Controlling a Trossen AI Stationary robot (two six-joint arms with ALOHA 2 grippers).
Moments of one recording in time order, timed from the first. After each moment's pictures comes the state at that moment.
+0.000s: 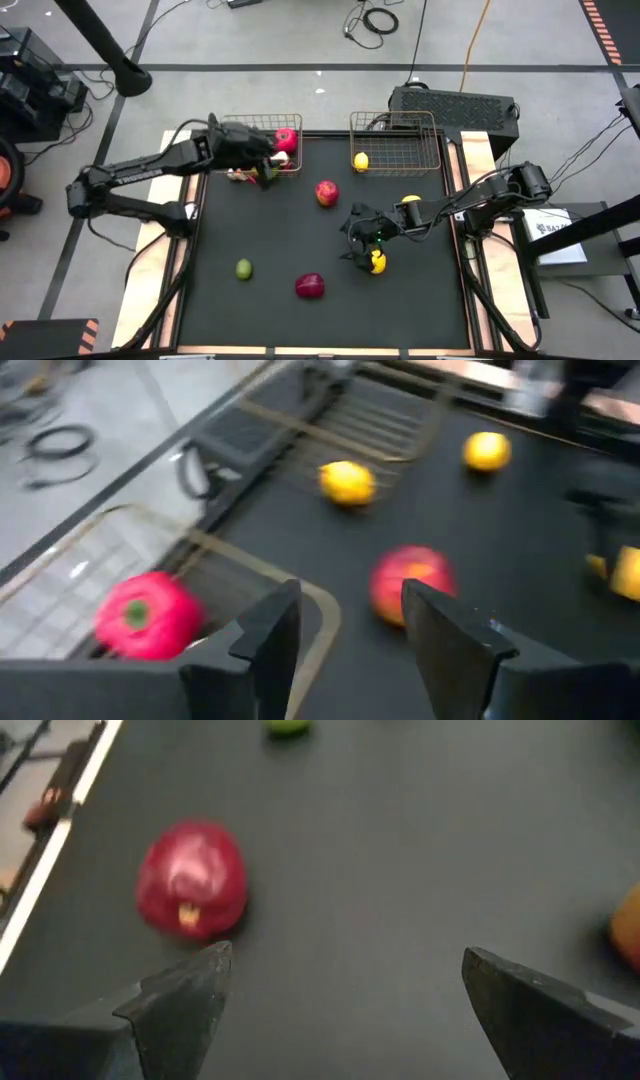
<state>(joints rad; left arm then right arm) 0.38 1.12 0.99 -0.43 -0.03 -0.07 0.16 1.52 0.85 -0.01 0.01 0.25</state>
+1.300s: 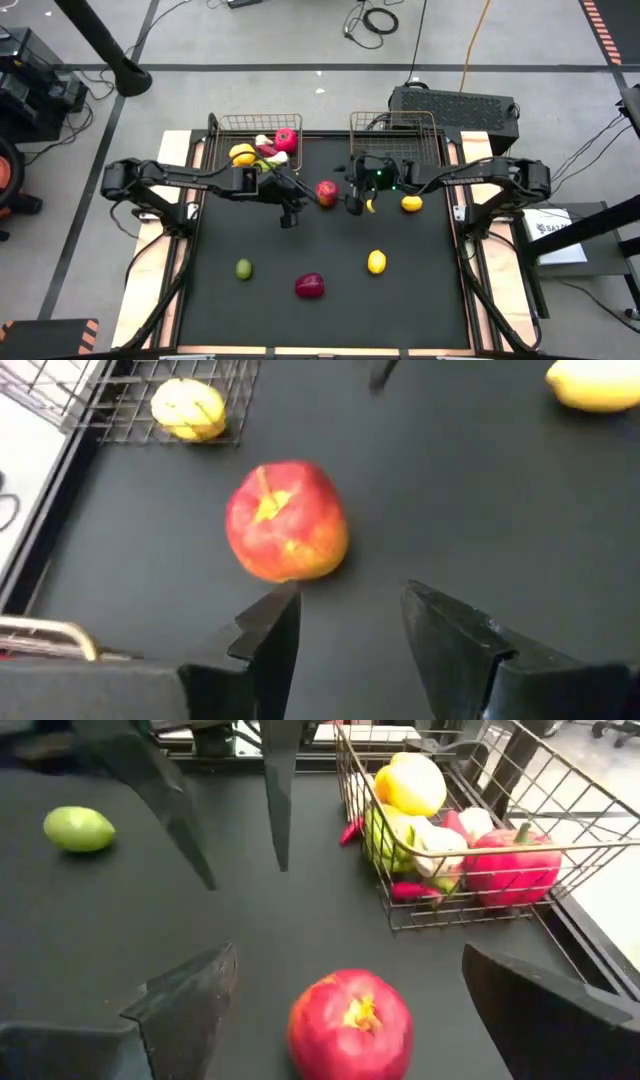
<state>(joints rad) 0.11 1.47 0.99 -0.31 -0.10 0.10 -0.24 1.50 0.86 0.18 -0.06 -0.09</state>
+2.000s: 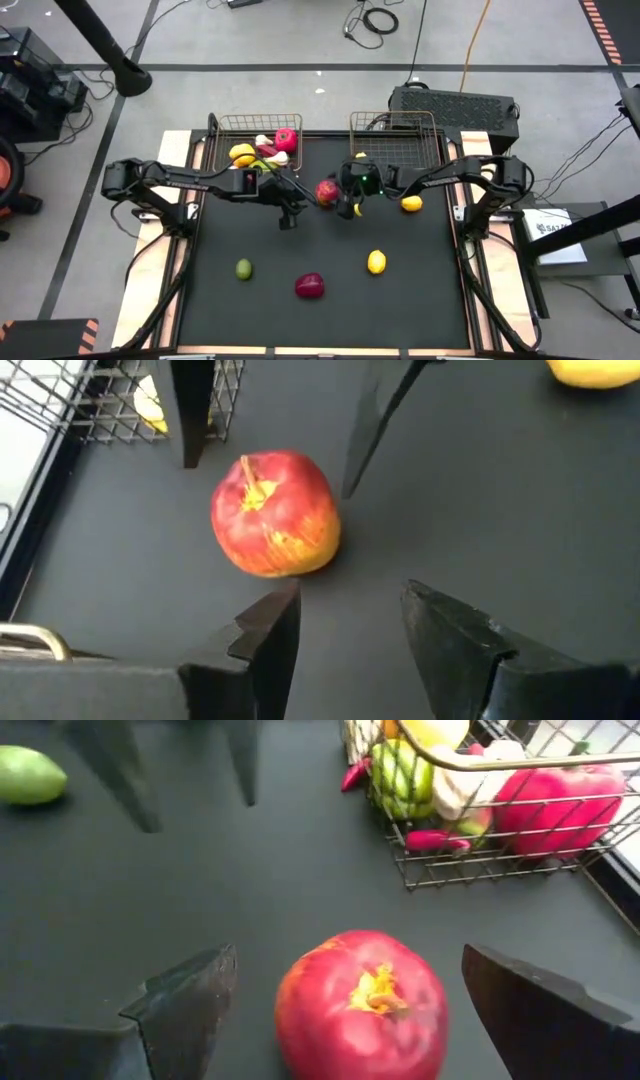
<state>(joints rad) 0.11 1.47 0.95 -0.27 -0.08 0.14 -0.25 1.68 0.86 0.29 -0.06 -0.07</state>
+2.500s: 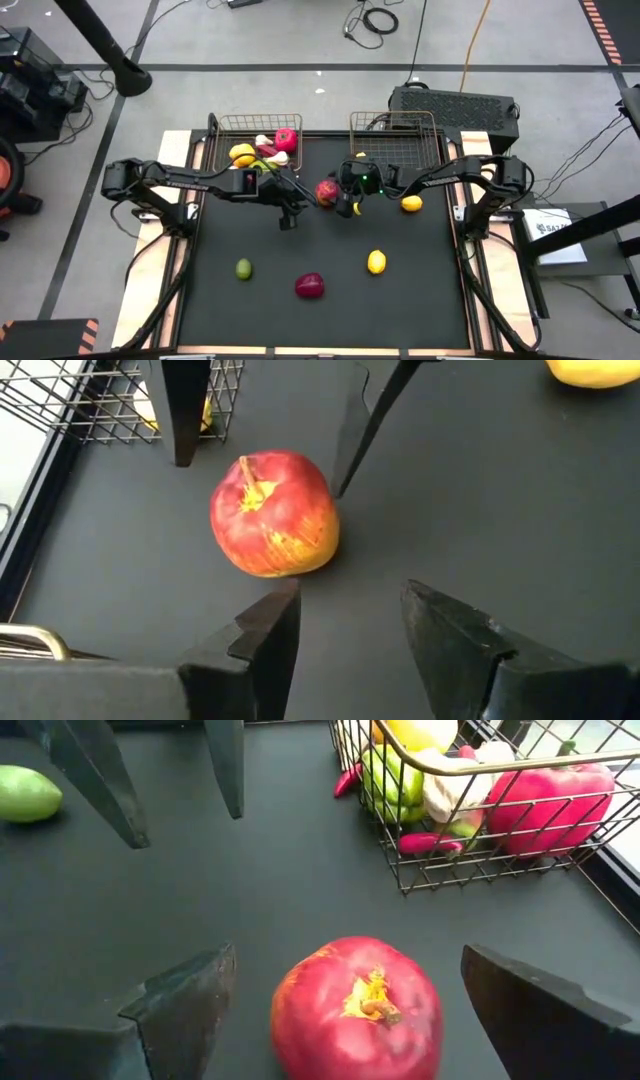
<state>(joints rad) 0.11 1.47 0.95 -0.27 -0.08 0.14 -0.25 1.68 0.86 0.30 -0.05 -0.03</state>
